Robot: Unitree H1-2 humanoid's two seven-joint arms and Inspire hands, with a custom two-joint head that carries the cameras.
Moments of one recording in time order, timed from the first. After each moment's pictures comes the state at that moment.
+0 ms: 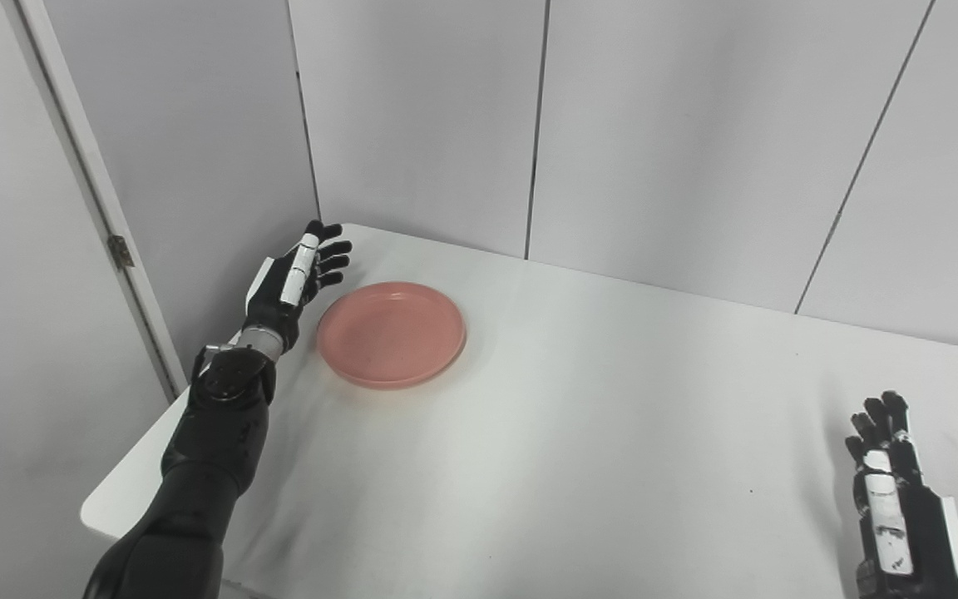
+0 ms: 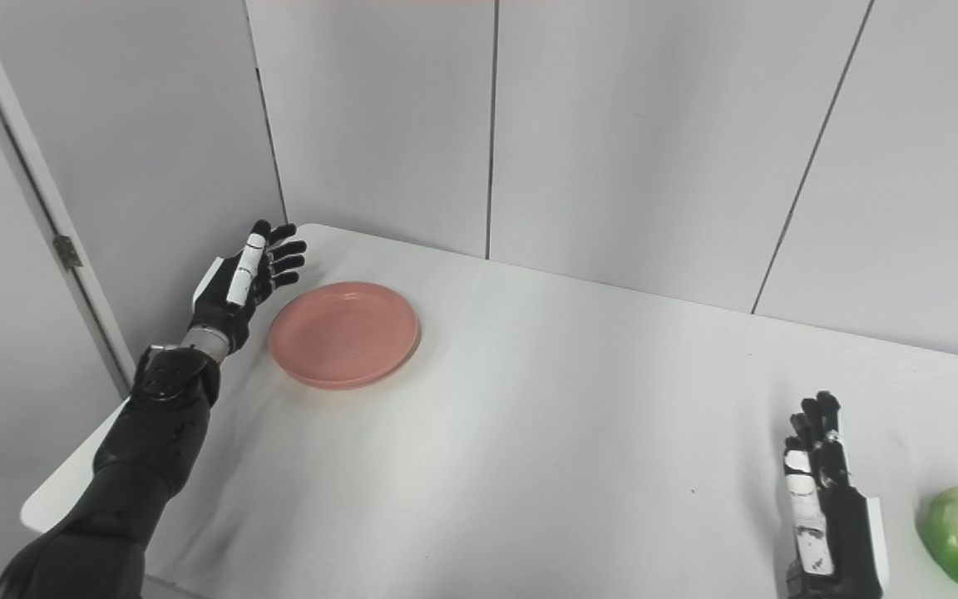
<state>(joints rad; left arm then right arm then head) -0.60 0.47 0.27 0.90 -0.17 -0.26 -0.15 -0.18 -0.05 -0.02 0.16 0.13 -0.23 0.07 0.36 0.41</state>
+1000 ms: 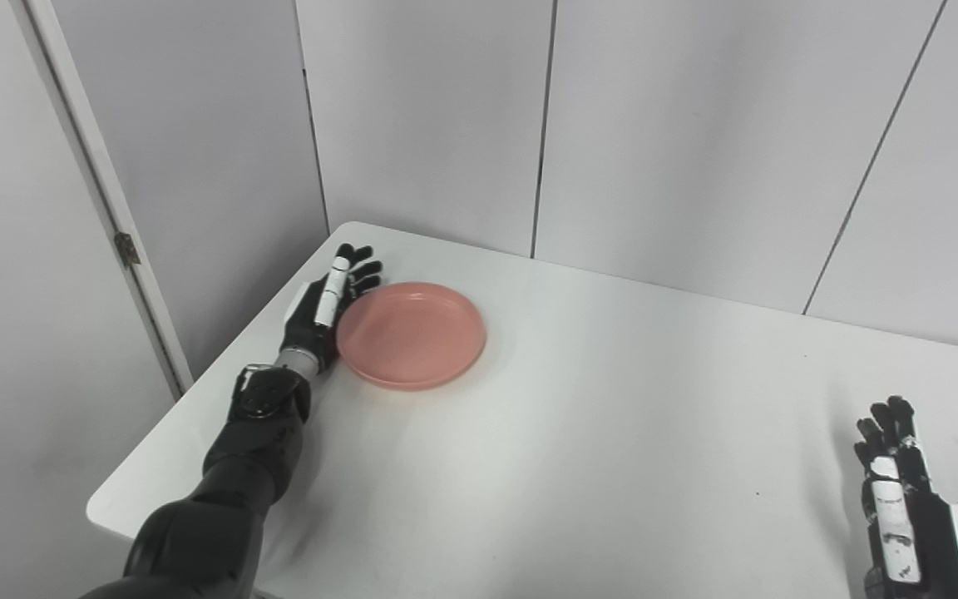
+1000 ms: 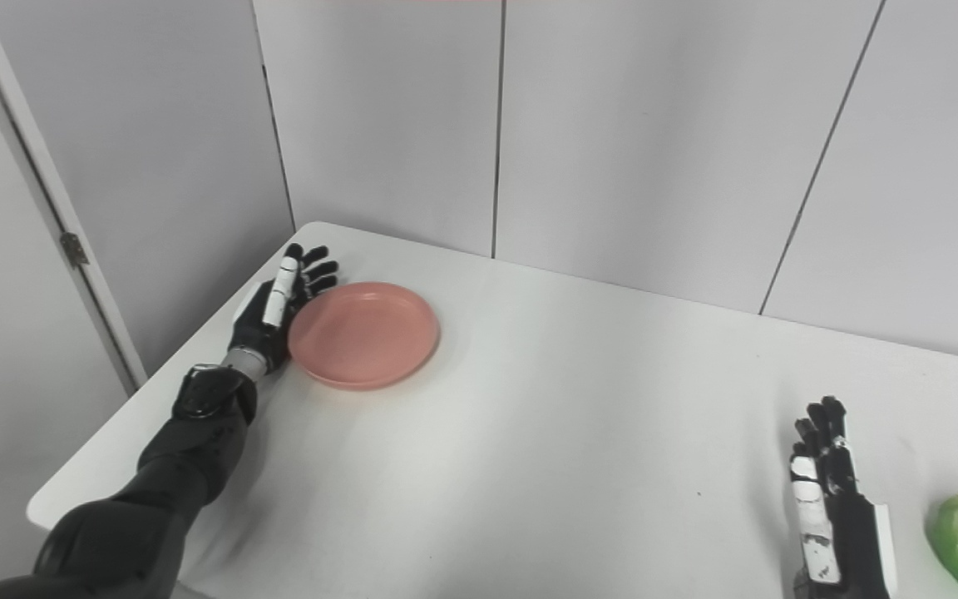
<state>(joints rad) -0.66 0.38 0.23 1.08 -0.23 -0.40 -0.25 -0.16 -0.05 -0.03 0.13 0.12 -0.22 0.06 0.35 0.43</state>
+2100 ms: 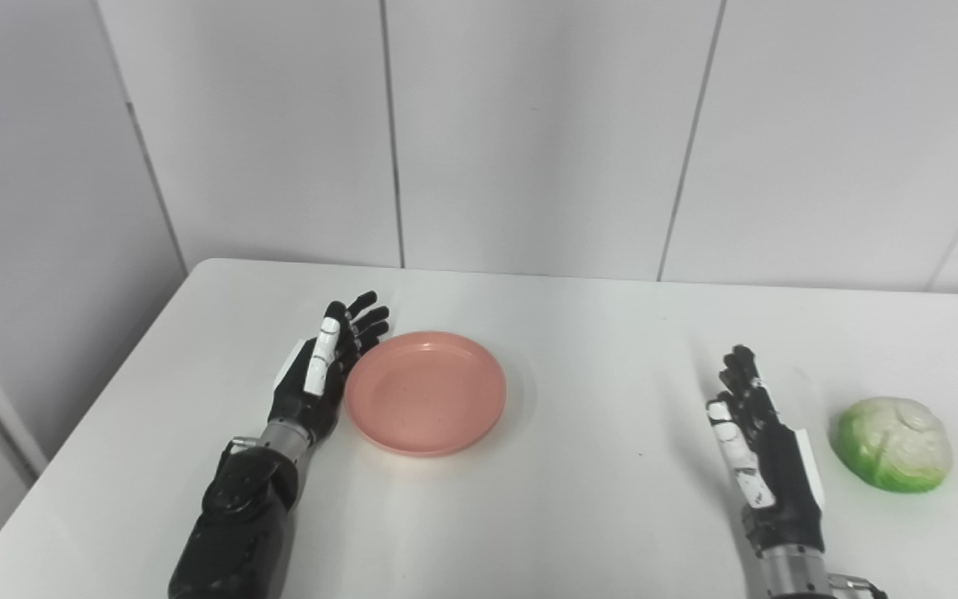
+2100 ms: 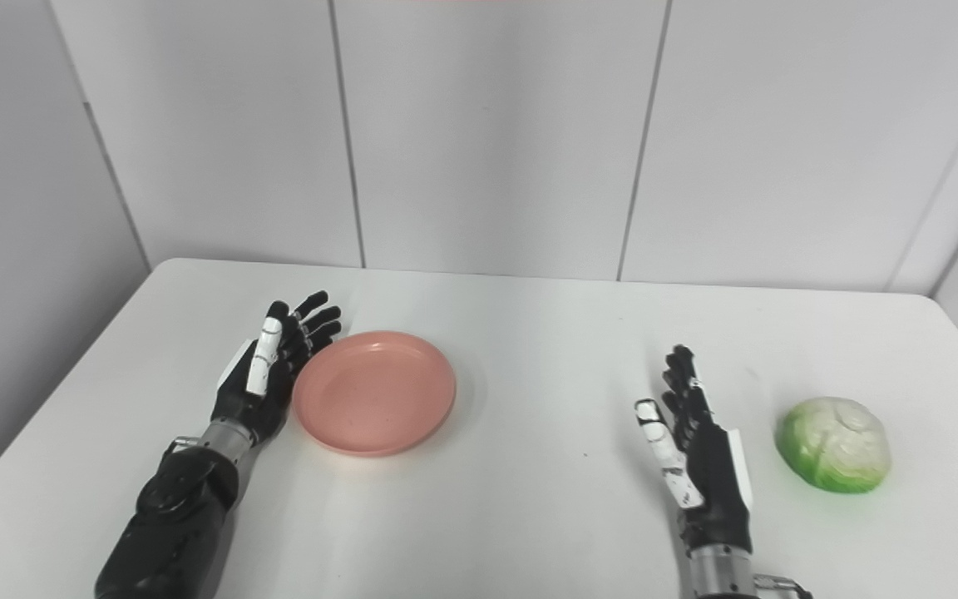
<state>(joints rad) -0.48 0.19 0.11 0.63 -0.24 -0.21 -0.30 -0.18 0.01 -0.01 0.14 0.00 -0.20 -0.03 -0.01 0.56</state>
